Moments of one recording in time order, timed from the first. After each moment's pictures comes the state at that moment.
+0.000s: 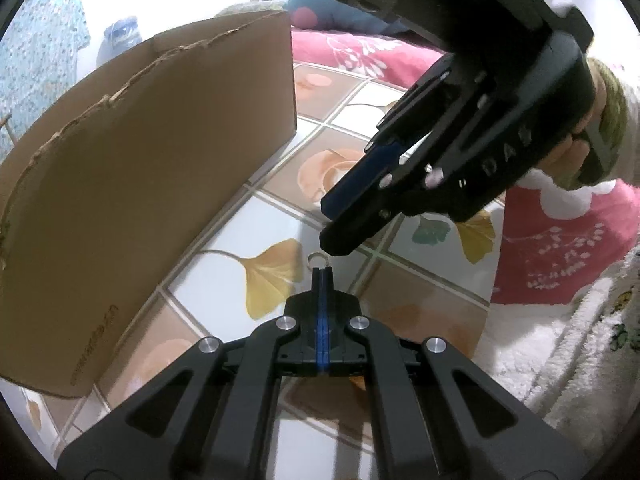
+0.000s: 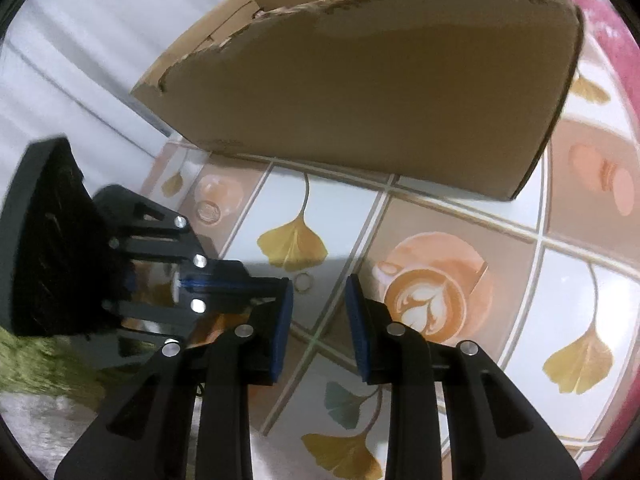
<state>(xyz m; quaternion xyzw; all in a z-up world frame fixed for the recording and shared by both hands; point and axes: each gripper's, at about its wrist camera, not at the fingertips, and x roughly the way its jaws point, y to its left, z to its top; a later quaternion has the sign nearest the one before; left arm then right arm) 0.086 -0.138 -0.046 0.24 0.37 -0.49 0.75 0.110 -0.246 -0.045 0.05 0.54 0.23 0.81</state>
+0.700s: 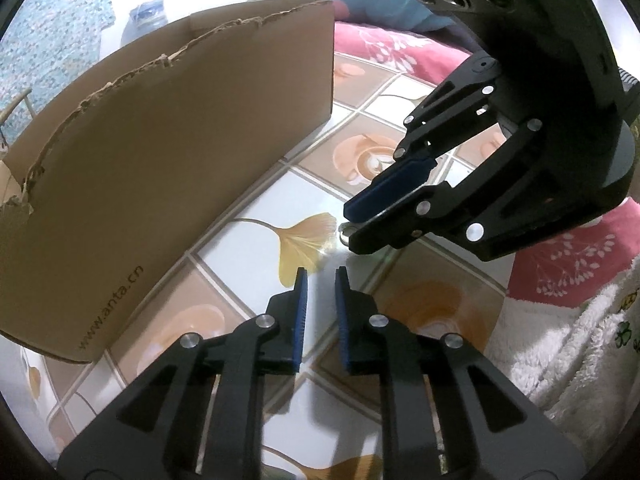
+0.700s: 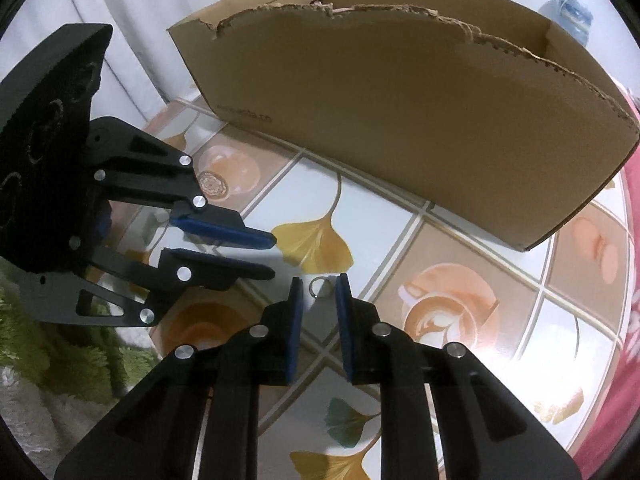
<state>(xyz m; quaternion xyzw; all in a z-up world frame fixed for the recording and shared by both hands) 0.091 -0.119 -0.049 0.23 0.39 -0.45 0.77 0.102 -0.208 -0.049 -0.07 0.51 0.23 0.83</state>
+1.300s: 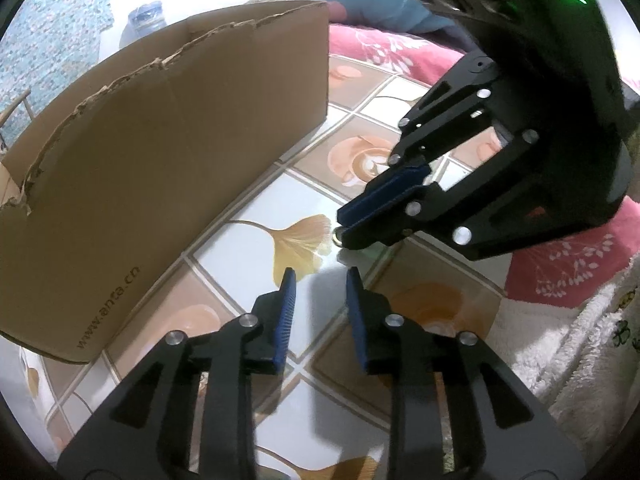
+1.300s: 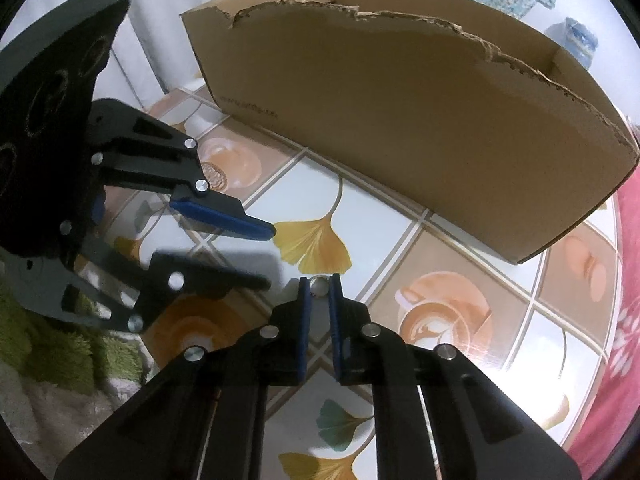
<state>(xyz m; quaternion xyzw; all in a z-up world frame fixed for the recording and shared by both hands) 0.087 -0.124 -0.048 0.23 0.38 -0.46 0.77 0.099 -0.204 -0.053 -0.10 0.49 0.23 0.83</state>
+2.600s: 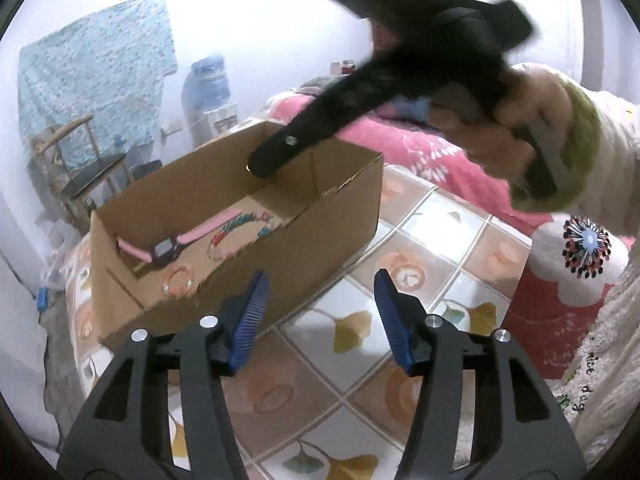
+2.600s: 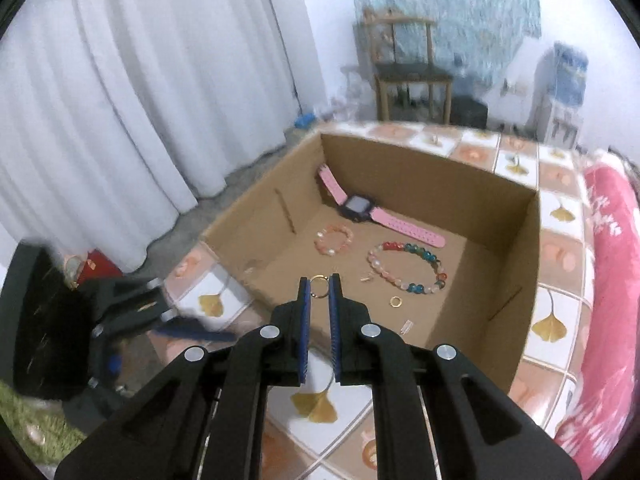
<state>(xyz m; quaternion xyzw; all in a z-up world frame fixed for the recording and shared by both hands) 0.080 -0.089 0.041 0.16 0.29 -0.39 0.86 0.187 -0.216 0.080 -0.02 0.43 0.26 0.86</state>
